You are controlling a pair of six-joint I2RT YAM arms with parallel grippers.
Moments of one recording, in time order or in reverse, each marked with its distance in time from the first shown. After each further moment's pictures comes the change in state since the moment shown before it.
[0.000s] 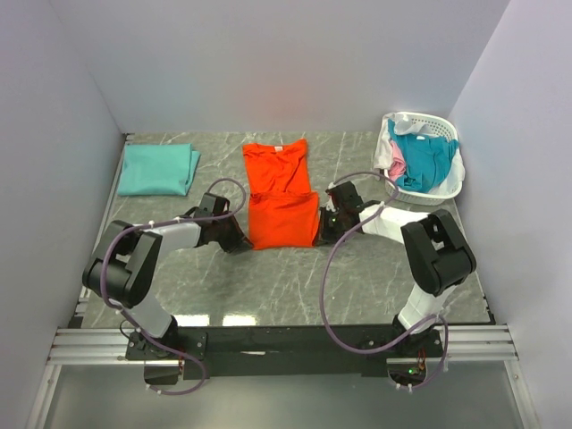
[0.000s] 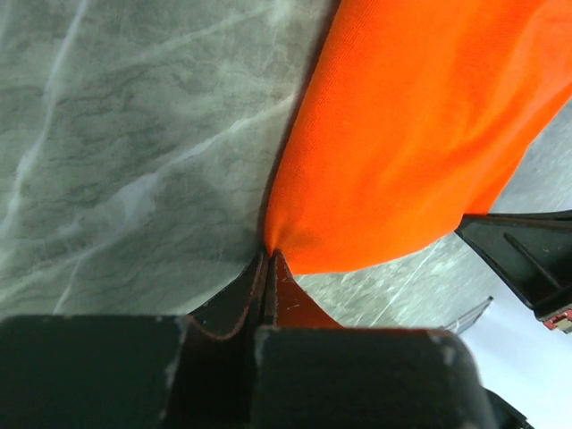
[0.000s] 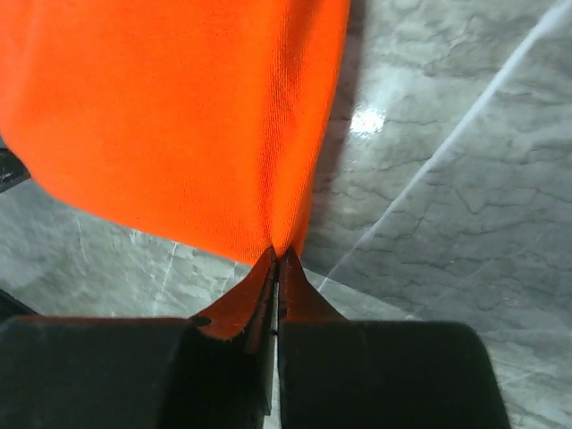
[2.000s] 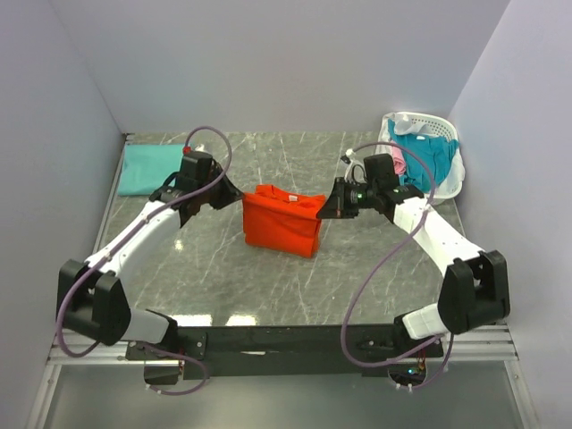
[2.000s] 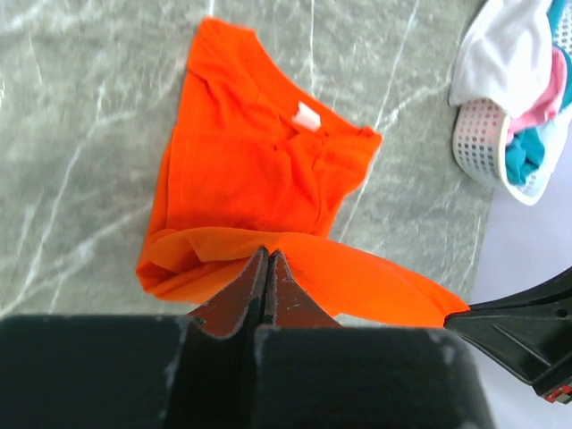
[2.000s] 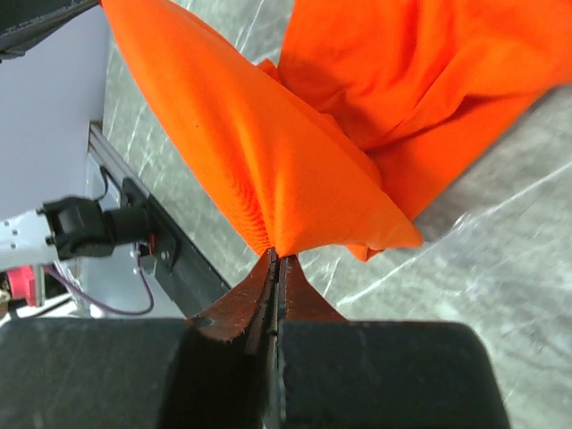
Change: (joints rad) left arm 0.010 -0.280 0.325 -0.281 -0.212 0.091; right arm -0.143 -0.322 0.129 -0.191 -0.374 -0.154
